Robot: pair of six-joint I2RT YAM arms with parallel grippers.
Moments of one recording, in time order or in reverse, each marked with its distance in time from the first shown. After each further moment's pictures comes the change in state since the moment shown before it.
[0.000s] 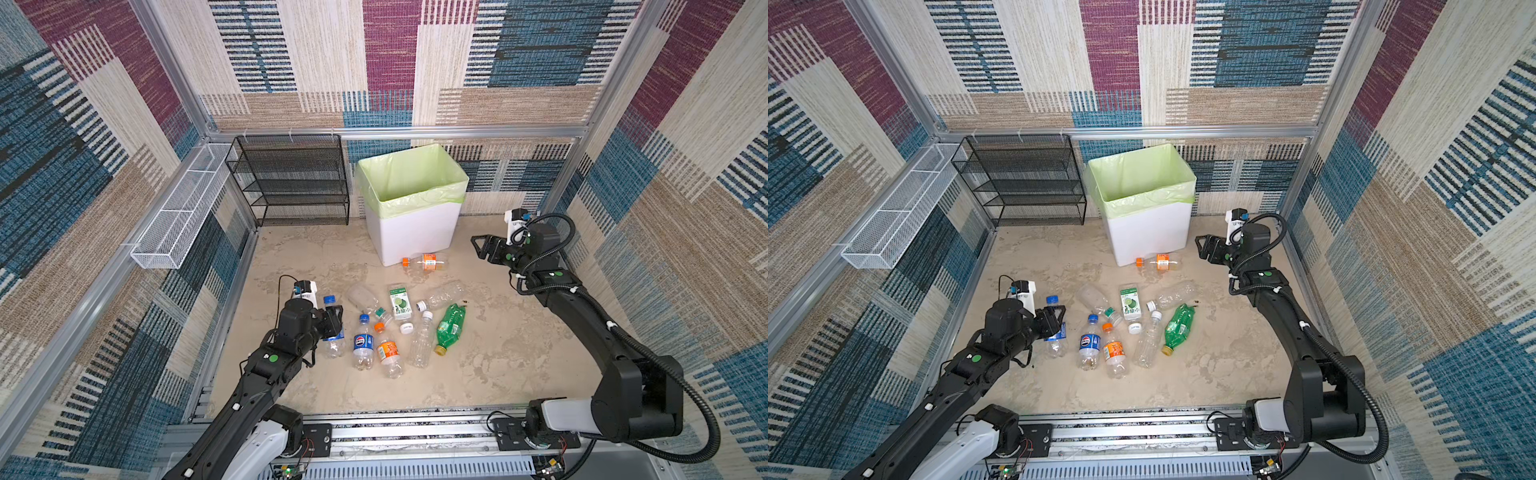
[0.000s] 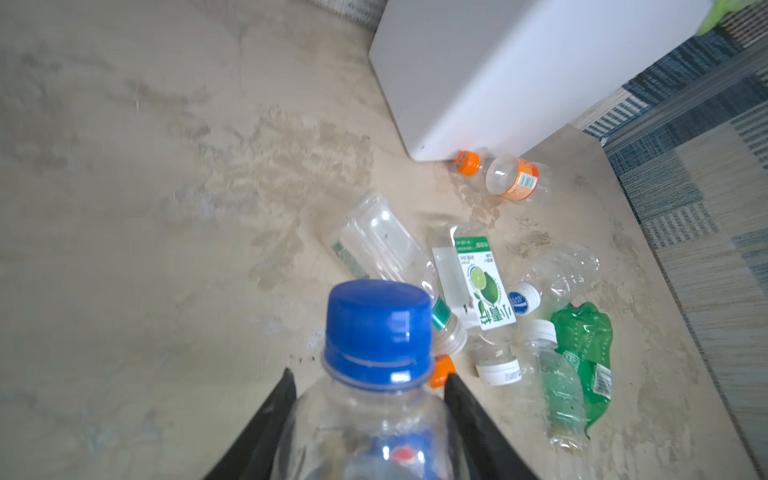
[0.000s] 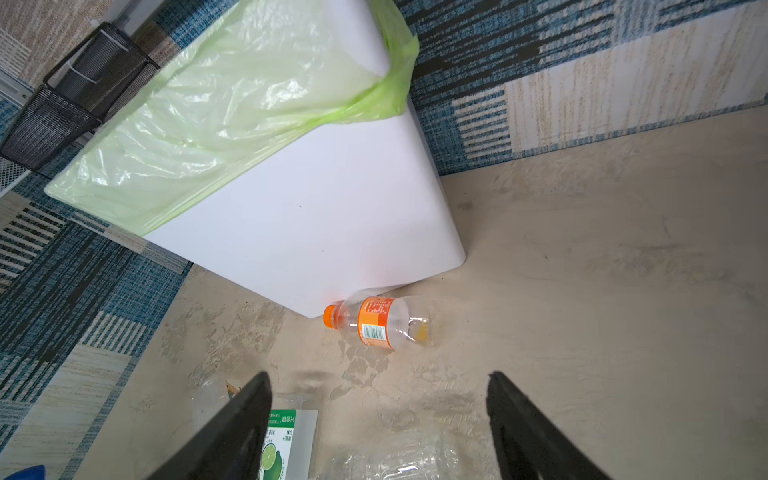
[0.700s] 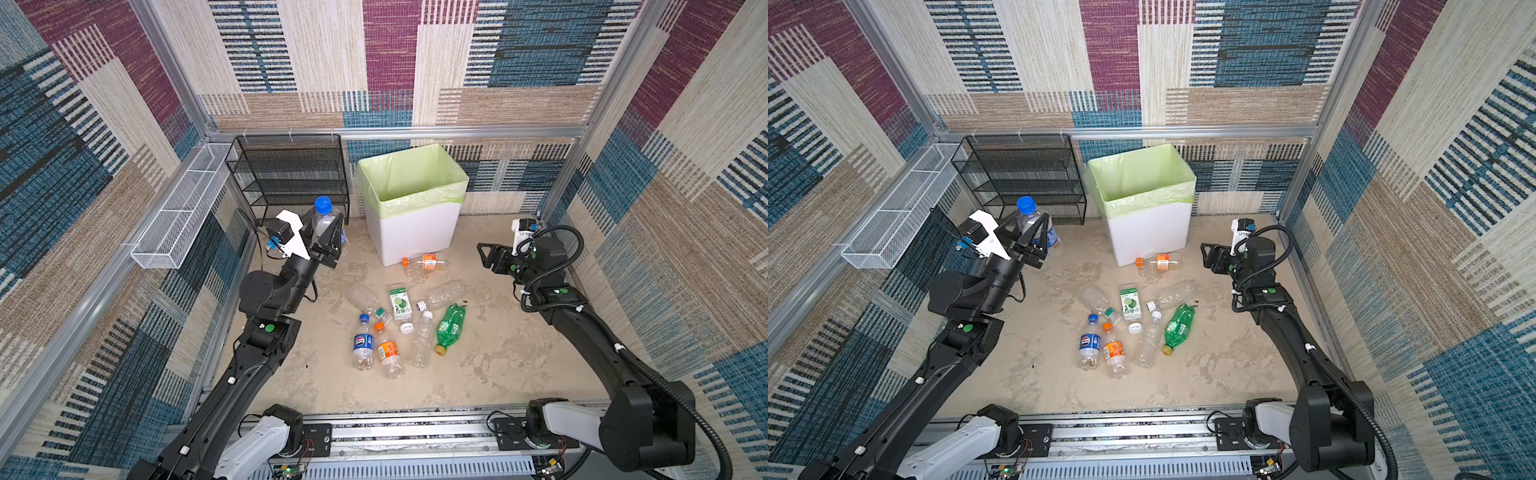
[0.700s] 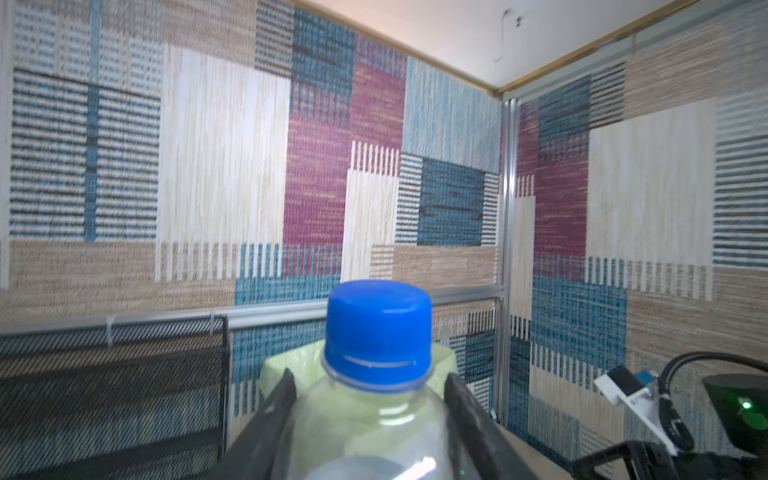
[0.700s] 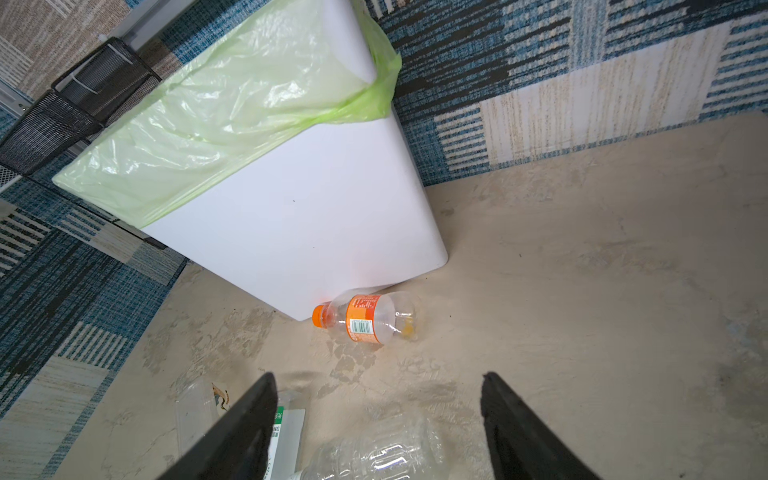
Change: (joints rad) left arm 0.001 0.187 0.339 0.913 0.190 0.376; right arm 0.002 -0.129 -0.149 0.087 0.063 -0.003
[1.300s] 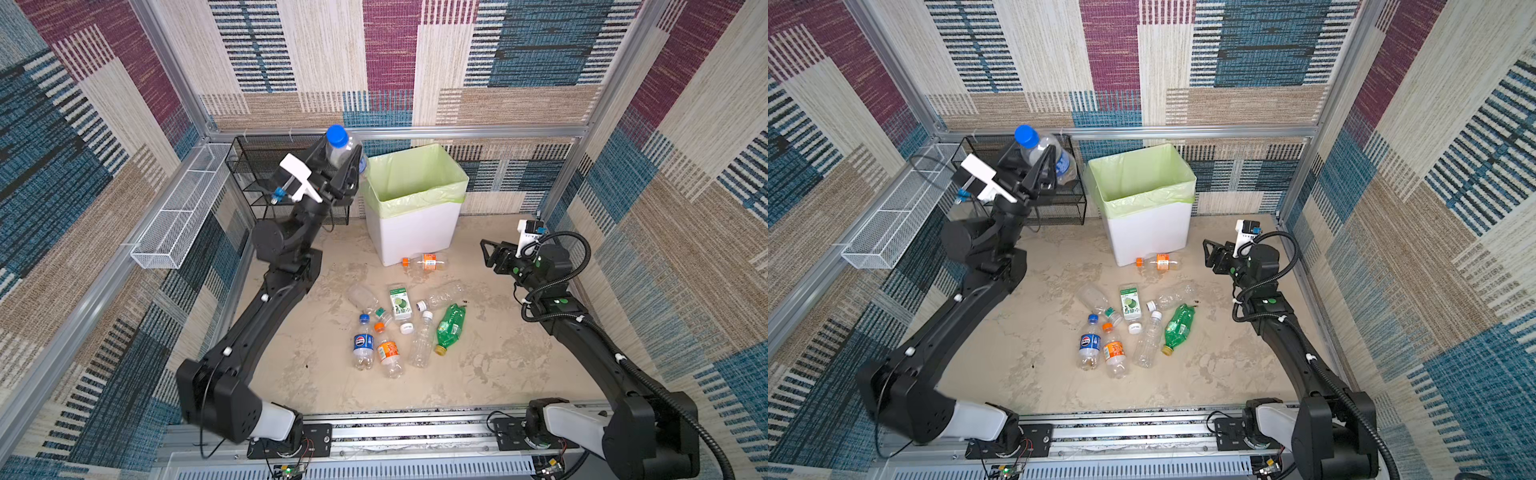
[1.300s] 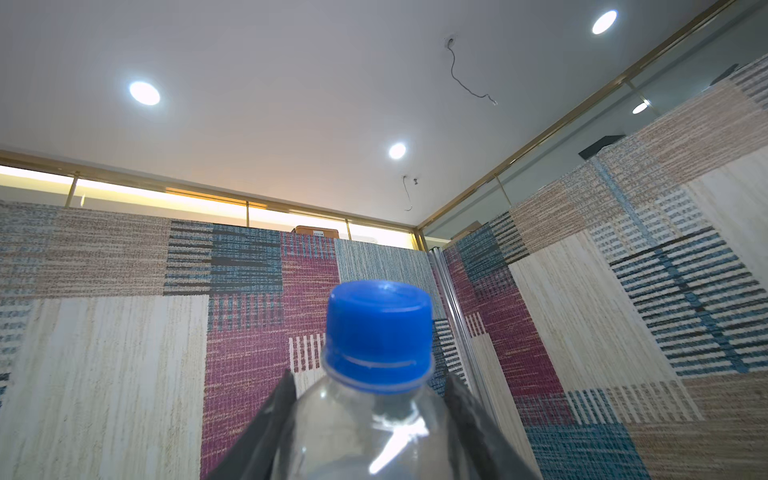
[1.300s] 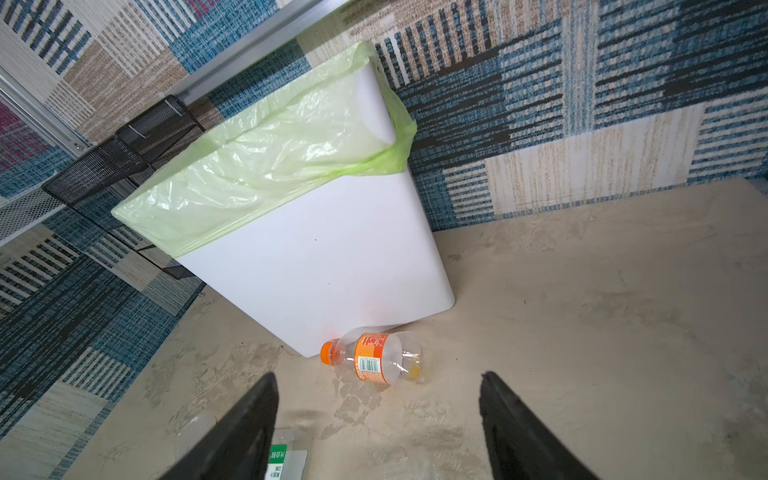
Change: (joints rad) left arm -0.002 0.602 0.660 0.364 0.175 -0.018; right arm 0.000 -0.045 -0.083 0.198 0.003 0.023
